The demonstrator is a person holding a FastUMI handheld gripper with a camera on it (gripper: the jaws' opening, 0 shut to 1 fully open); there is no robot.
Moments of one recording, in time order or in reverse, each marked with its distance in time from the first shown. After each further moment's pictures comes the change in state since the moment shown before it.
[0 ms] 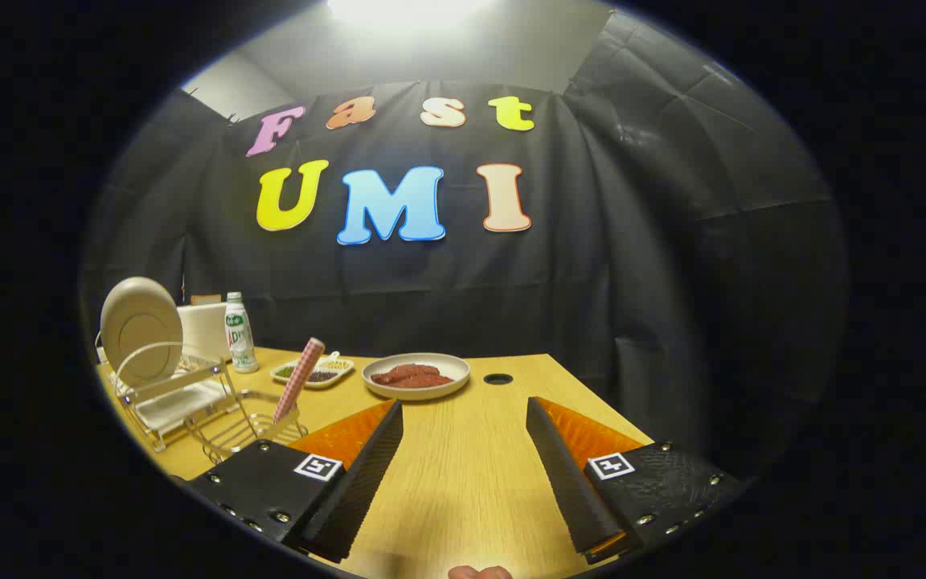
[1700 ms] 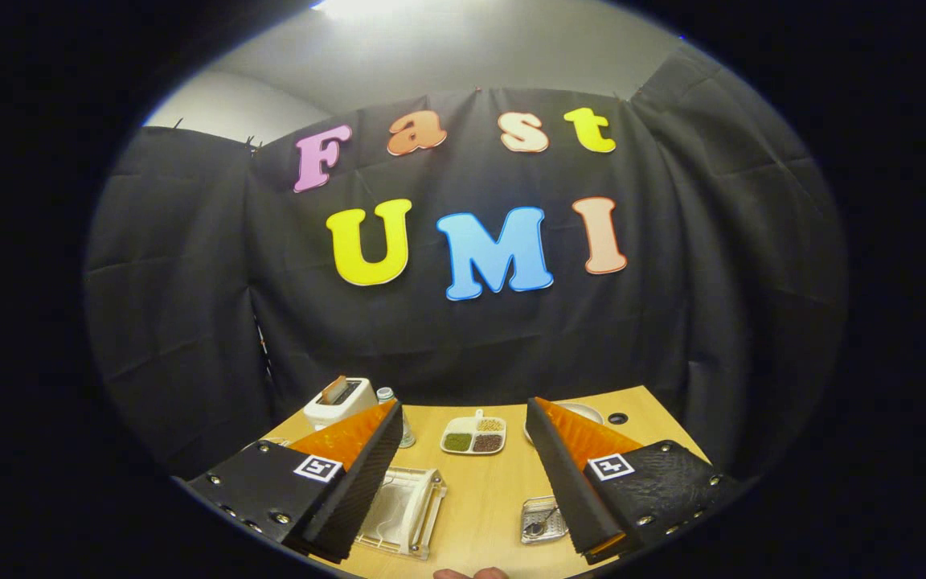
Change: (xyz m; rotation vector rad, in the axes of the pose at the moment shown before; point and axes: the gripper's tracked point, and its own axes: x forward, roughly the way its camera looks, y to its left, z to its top) arm -0.072 0.266 0.243 0.064 0.160 0.185
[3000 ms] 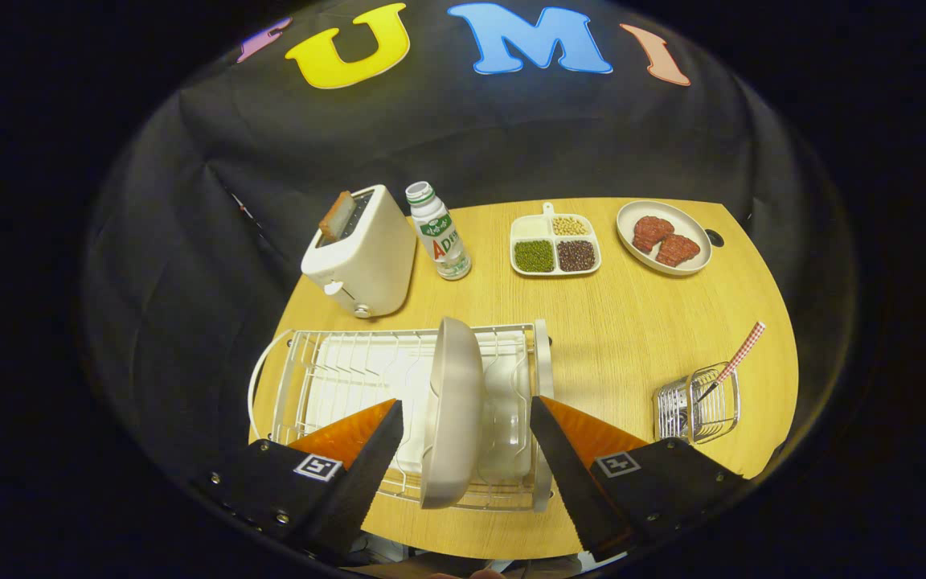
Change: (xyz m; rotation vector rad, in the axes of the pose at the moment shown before) arm 0.104 0.123 -0.194 0.128 0.816 -0.011
